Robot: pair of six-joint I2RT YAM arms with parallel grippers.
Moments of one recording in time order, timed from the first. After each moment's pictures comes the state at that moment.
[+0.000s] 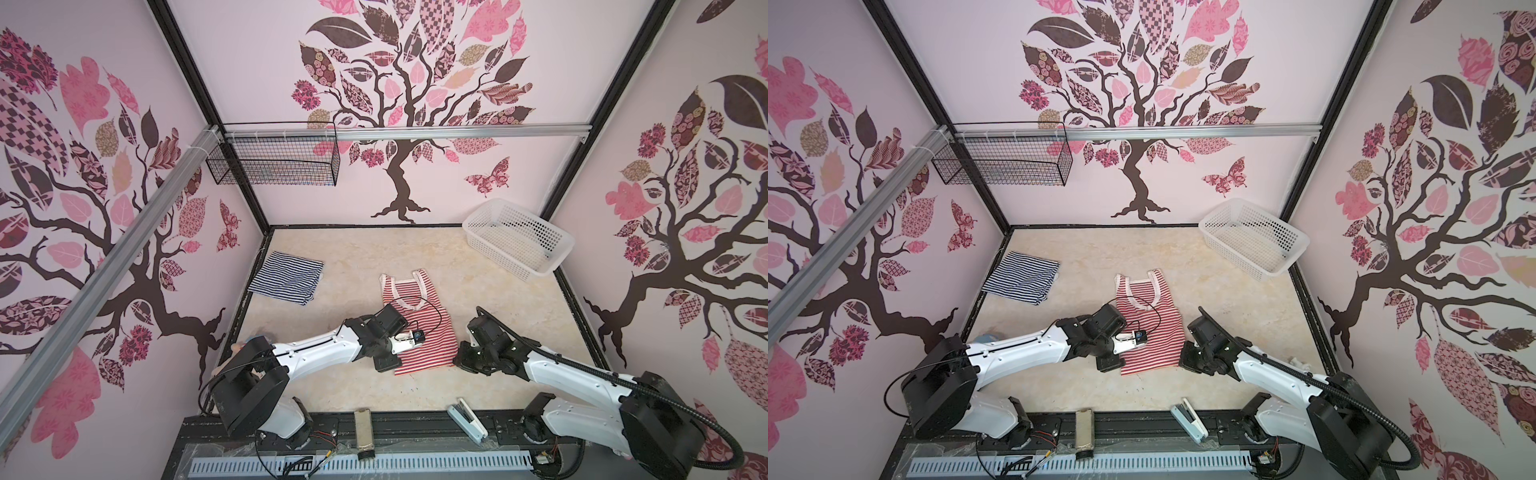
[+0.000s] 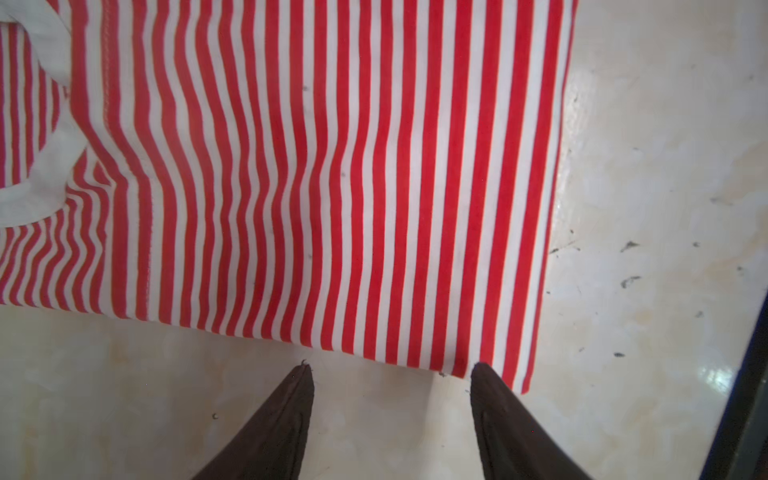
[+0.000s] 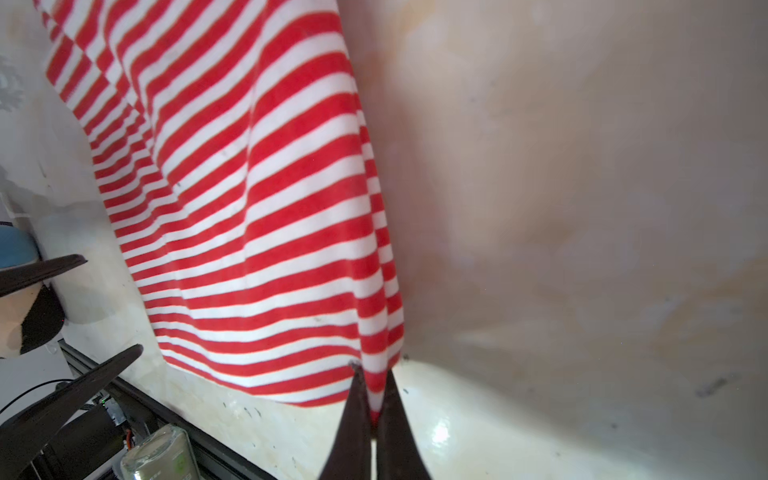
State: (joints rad) left arm -0.89 1.46 0.80 -0.51 0.06 0.51; right arm 0.65 1.13 0.41 -0.34 -0.23 0.93
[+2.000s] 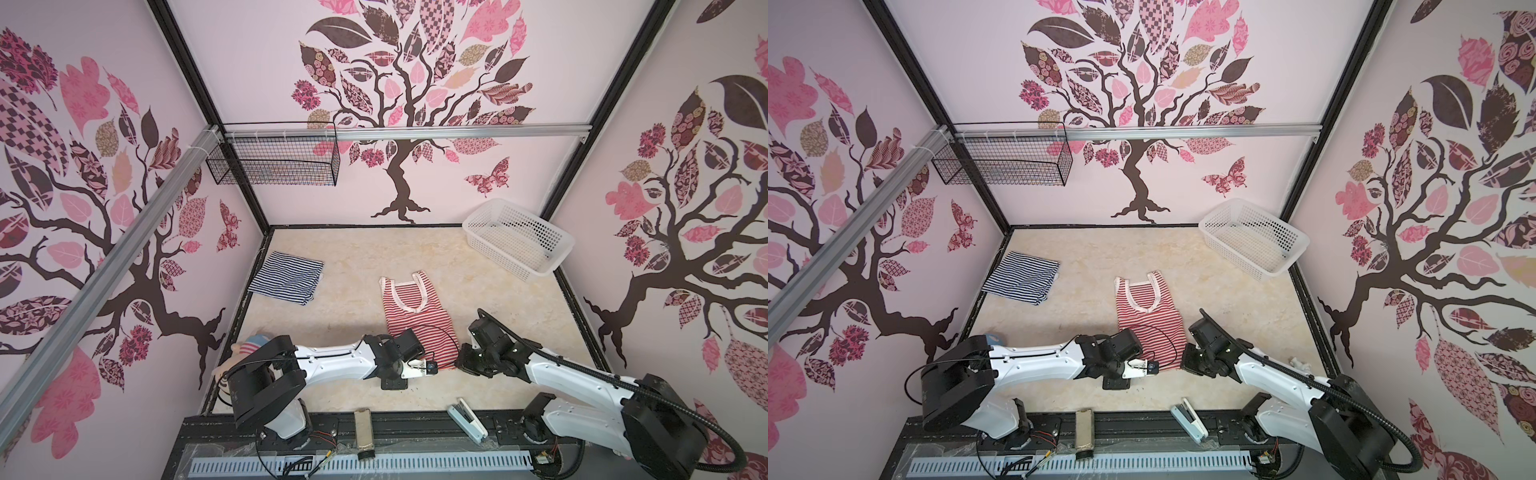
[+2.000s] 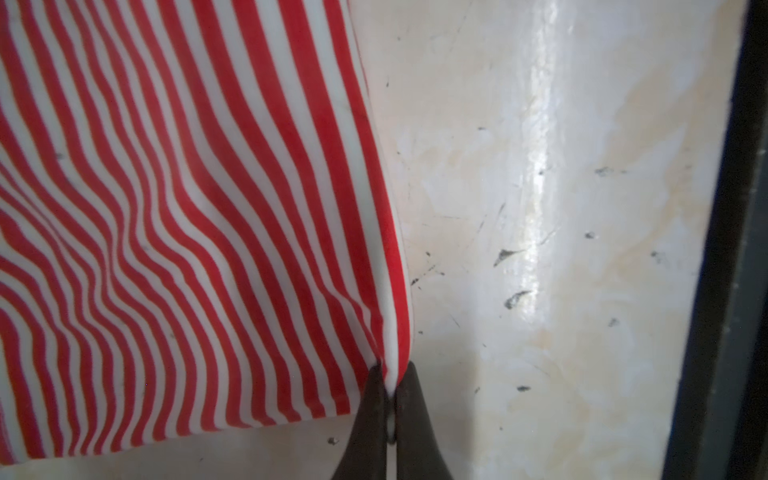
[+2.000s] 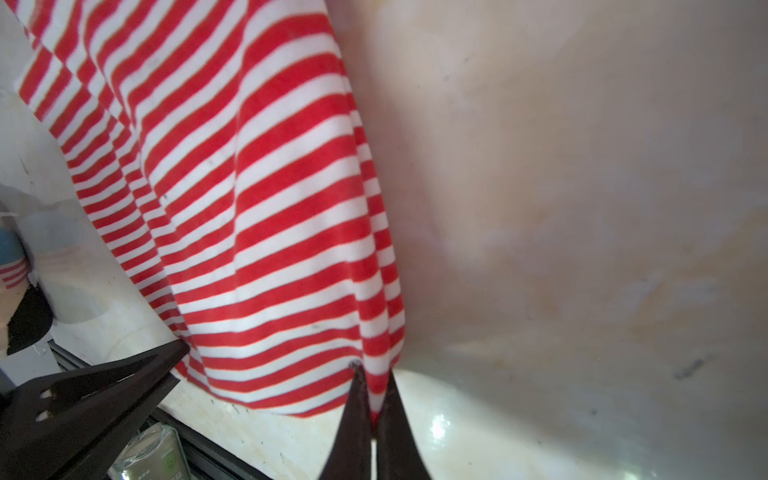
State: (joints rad) left arm -1.08 1.56 0.80 -0.51 0.03 0.55; right arm 0.65 1.09 0.41 -0.37 -0.22 0.93
